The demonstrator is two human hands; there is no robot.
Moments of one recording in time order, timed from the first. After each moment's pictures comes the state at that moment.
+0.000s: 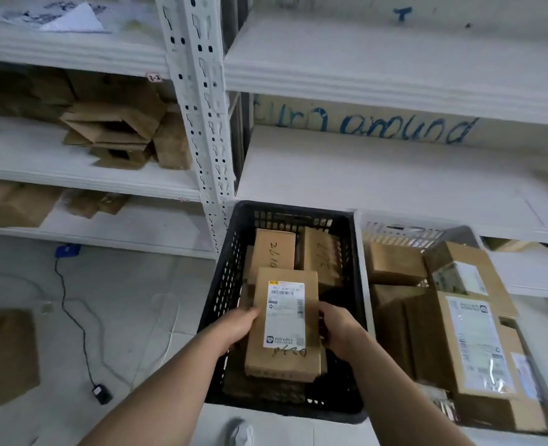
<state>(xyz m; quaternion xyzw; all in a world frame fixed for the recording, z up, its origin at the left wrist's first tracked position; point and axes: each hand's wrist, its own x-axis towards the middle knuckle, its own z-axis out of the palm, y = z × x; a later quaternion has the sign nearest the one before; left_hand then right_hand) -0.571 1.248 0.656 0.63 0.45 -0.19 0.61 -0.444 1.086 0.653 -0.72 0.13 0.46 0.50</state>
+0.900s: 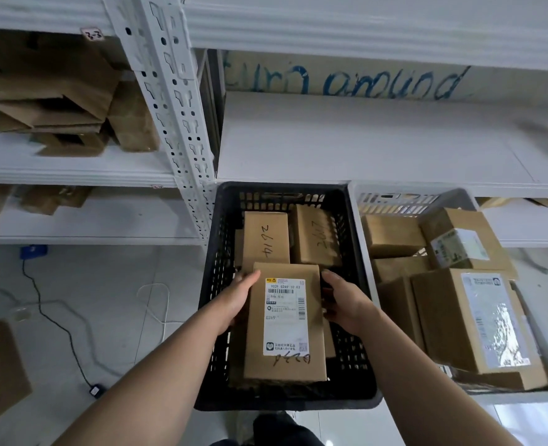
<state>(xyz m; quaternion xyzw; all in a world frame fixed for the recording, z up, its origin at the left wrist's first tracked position) -0.534 1.283 0.641 0.57 0.44 -0.21 0.66 -0.419 1.095 0.637 -0.69 0.16 0.47 0.53</state>
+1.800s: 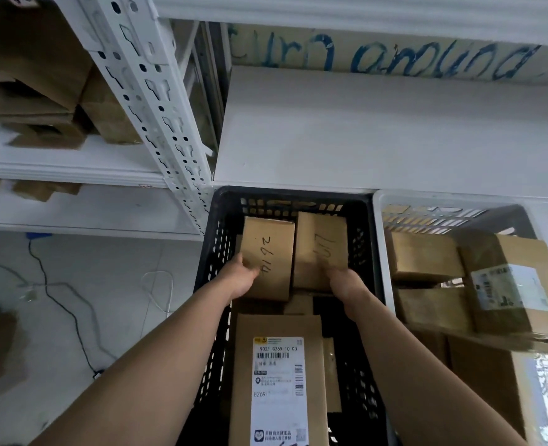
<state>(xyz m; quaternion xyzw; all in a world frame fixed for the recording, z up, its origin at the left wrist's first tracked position) -0.431 1.335 0.613 0.72 0.44 -0.21 0.49 -0.315 1.159 0.581 -0.81 0.15 0.41 0.41</state>
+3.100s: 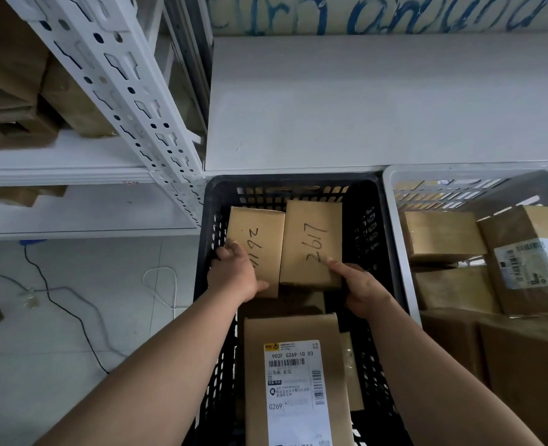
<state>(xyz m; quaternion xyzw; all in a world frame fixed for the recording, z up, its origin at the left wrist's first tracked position) -0.424 1.341 0.583 0.87 0.37 -0.29 0.14 -0.322 1.141 0.539 -0.59 0.25 0.47 0.61</state>
